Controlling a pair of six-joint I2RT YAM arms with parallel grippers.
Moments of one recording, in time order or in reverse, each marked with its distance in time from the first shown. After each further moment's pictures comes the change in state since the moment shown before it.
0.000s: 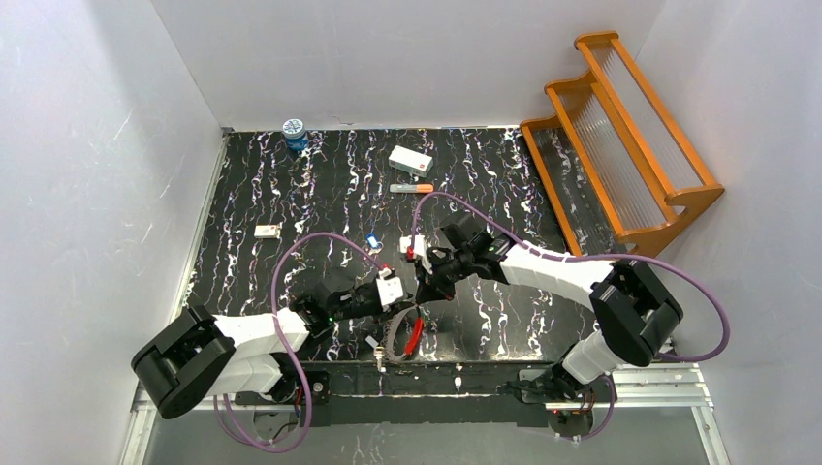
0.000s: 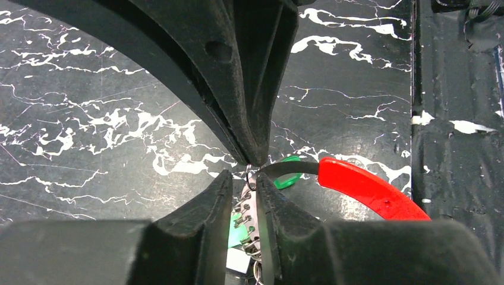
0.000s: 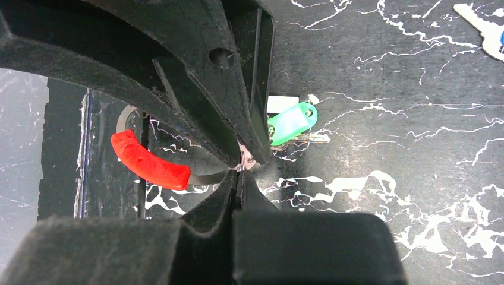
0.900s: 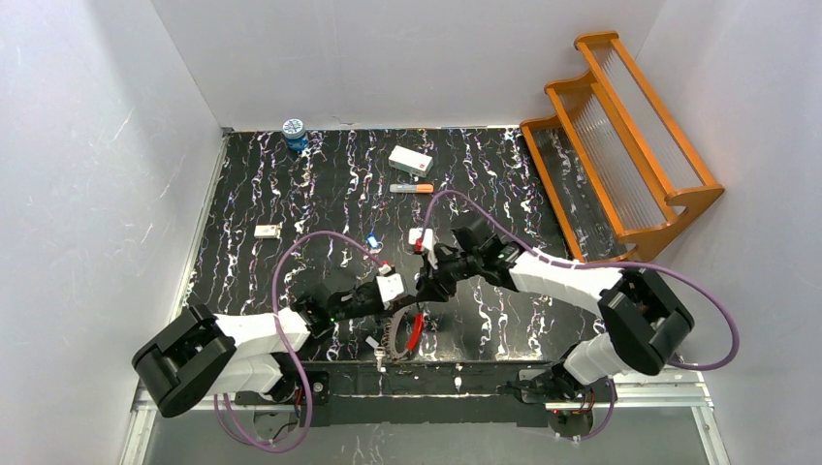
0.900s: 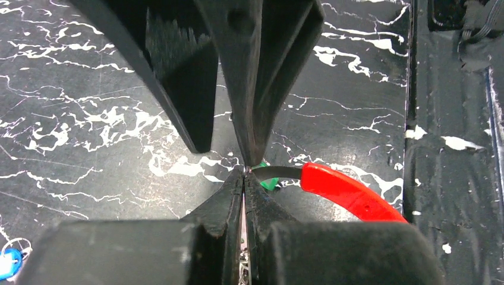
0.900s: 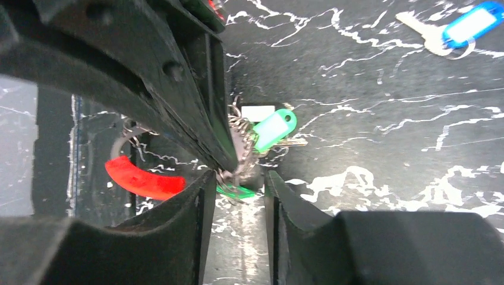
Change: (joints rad) left arm -0.009 0.017 0.015 0.001 -0.021 -0.048; right arm -0.021 -0.039 -0.074 0.151 0.037 0.121
